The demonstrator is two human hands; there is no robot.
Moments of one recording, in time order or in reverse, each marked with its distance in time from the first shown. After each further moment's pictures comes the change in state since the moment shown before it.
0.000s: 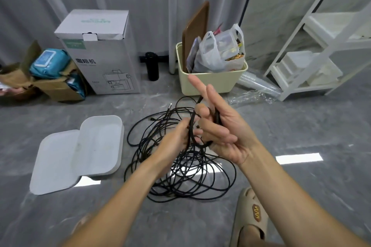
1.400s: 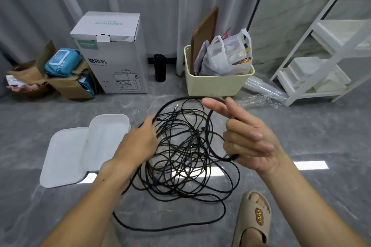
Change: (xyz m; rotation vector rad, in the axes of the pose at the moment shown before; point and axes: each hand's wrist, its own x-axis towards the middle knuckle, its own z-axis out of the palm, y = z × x) left_hand -0.032 0.010 -0.070 0.909 0.380 -0.092; right_hand -0.021 -0.007 -0.004 0.253 -0.146 0.157
